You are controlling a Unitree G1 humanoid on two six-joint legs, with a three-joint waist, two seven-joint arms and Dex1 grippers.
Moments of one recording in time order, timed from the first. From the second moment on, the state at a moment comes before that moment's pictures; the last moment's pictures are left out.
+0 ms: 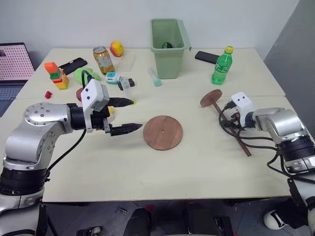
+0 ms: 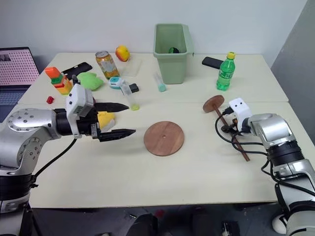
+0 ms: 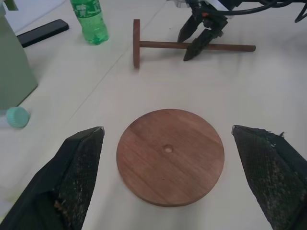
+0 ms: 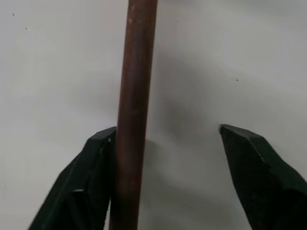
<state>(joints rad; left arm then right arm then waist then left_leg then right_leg) -0.49 0.87 0.11 -0.23 -0.52 0.58 -1.13 -0.81 -0.71 0.25 0.31 0.26 1.01 0.57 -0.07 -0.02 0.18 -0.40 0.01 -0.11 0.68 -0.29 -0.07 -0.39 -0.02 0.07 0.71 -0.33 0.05</state>
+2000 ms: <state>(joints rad) -0.15 0.74 0.17 -0.41 -0.63 0.56 -0.95 -0.63 0.14 0.19 0.38 0.14 -0.30 0.29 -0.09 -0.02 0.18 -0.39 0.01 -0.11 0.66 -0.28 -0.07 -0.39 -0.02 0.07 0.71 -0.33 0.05</state>
